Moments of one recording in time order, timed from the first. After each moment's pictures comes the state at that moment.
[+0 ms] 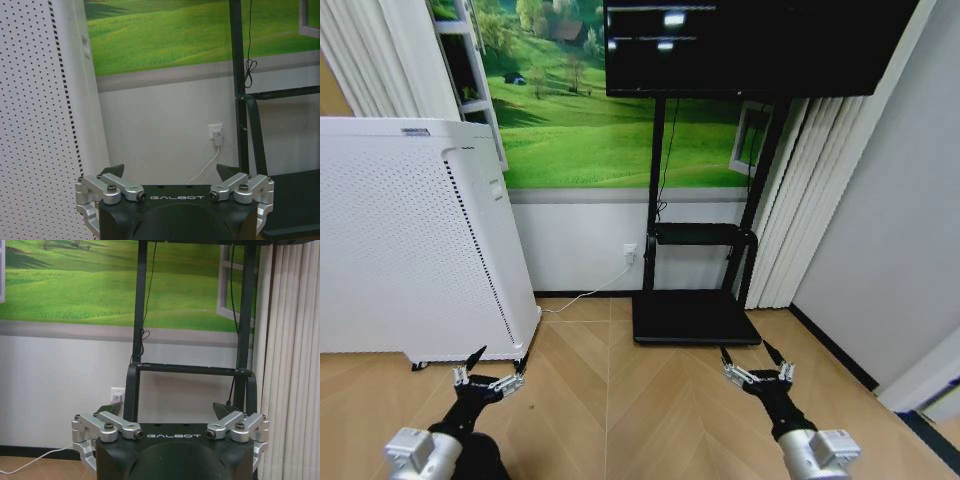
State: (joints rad) left arm 1.86 -1.20 -0.91 -2.41 -0.41 0.18 0.06; right arm -1.83 1.24 0.67 2.43 0.28 -0.08 0.14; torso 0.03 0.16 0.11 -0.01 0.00
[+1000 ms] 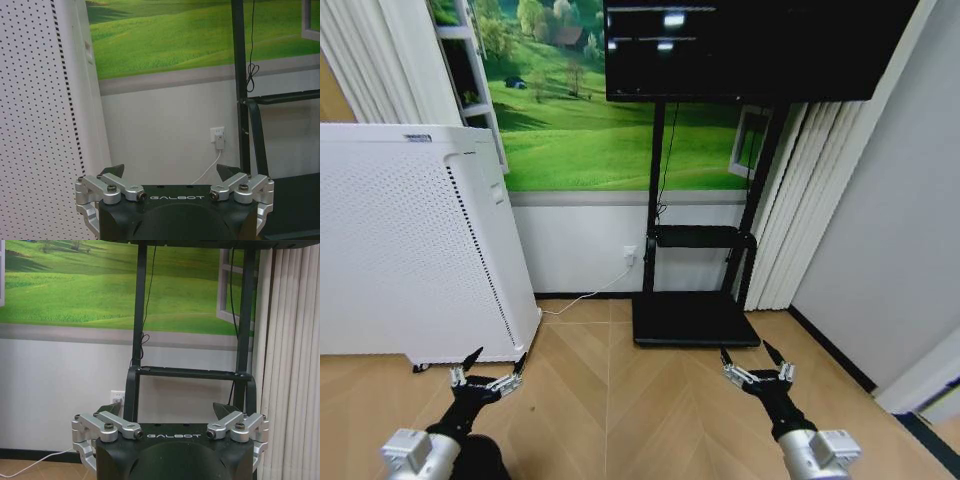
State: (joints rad) left arm 1.86 -1.20 -0.91 -2.41 -0.41 0.18 0.06; right arm -1.83 1.24 0.67 2.43 0.28 -0.08 0.14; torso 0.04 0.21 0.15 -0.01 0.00
